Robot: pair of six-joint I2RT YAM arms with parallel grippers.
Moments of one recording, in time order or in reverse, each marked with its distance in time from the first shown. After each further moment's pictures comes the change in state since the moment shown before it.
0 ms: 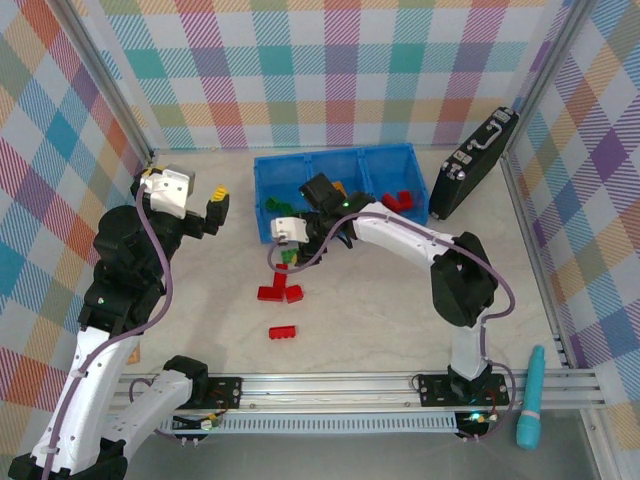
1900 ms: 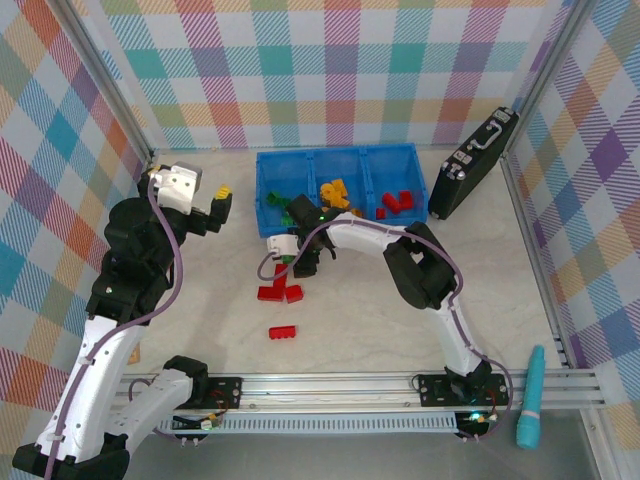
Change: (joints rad) left arm 0.024 0.044 -0.012 0.000 -0.007 0.022; right arm 0.013 0.293 0.072 0.093 0.158 -0.007
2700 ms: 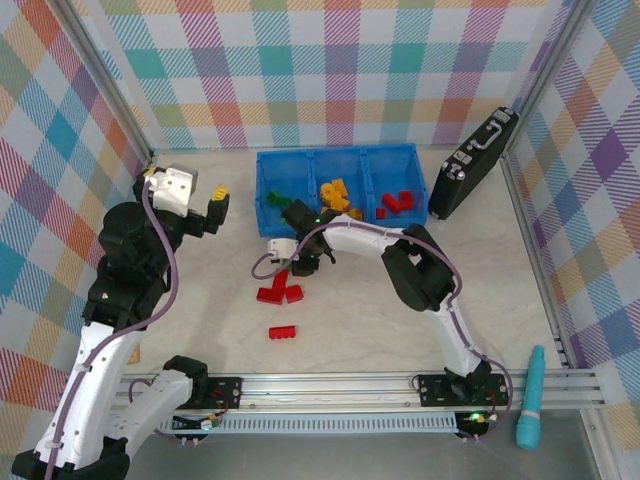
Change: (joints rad) left arm 0.004 -0.030 0.000 0.000 0.006 0.000; right arm 0.030 -0.014 -0.014 -0.077 0.034 0.147
